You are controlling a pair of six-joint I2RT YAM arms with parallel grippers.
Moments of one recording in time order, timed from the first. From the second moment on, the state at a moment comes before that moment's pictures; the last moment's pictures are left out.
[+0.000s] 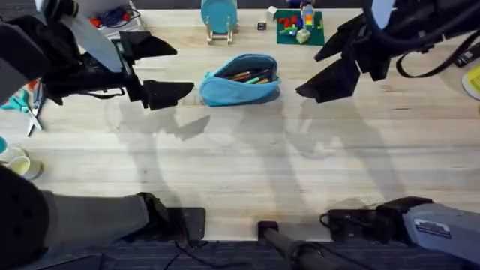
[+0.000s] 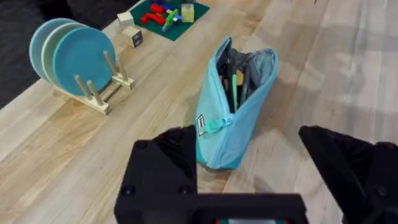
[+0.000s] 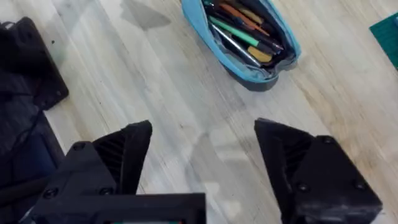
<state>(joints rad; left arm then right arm) 0.43 1.51 1.01 -0.92 1.22 1.38 0.25 1.36 1.38 -1.14 -0.55 -0.57</state>
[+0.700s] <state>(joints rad) 0.45 1.69 1.01 -0.94 1.21 1.49 0.25 1.35 1.38 -1.14 -0.55 -0.57</state>
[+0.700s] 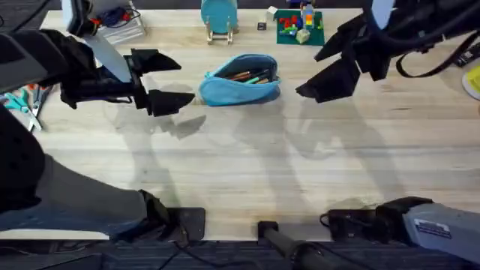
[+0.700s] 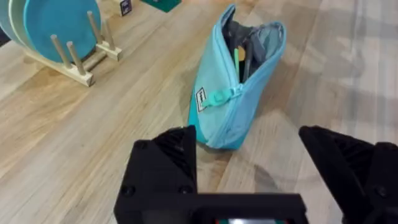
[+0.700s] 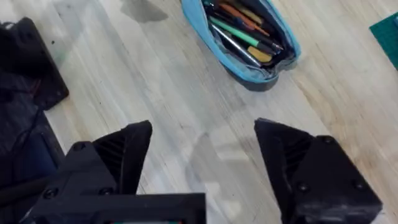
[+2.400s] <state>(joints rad) 0.45 1.69 1.01 -0.89 1.18 1.51 0.25 1.35 1.38 -1.12 -0.55 -0.57</state>
